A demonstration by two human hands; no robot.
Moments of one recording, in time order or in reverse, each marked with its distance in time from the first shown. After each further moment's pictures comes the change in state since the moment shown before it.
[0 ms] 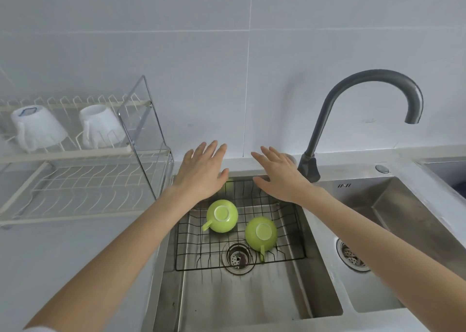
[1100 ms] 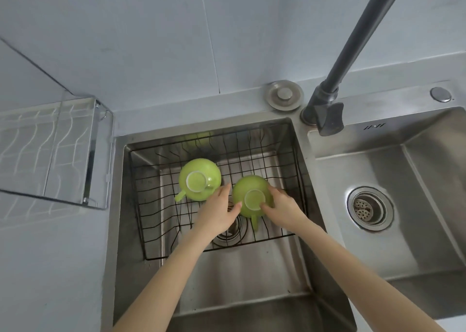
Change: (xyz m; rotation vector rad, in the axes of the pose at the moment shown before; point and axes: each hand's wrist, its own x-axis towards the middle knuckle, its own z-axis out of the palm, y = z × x) left_hand 0.057 0.042 0.234 -0.519 -0.594 -0.226; right_hand 0.031 0.121 0.199 0.601 -0.450 0.549
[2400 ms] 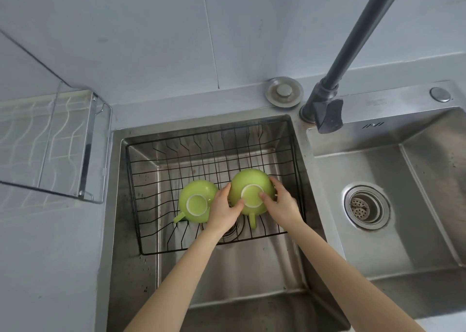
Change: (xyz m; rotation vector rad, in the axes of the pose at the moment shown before) left_hand 0.010 0.005 0.031 -0.536 0.109 -0.162; right_hand -0.004 0.003 0.005 0.314 0.183 0.065
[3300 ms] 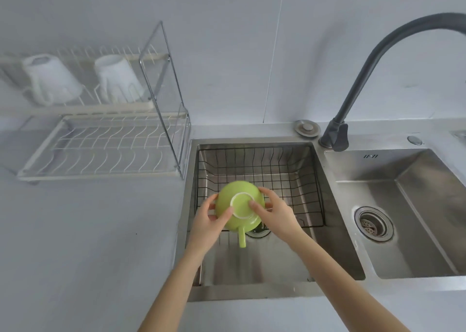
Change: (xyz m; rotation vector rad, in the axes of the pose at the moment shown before) left_hand -0.174 -0.062 -0.110 -0.364 0.265 0.236; right_hand -0.176 -0.067 0.064 -0.025 -0.023 -0.299
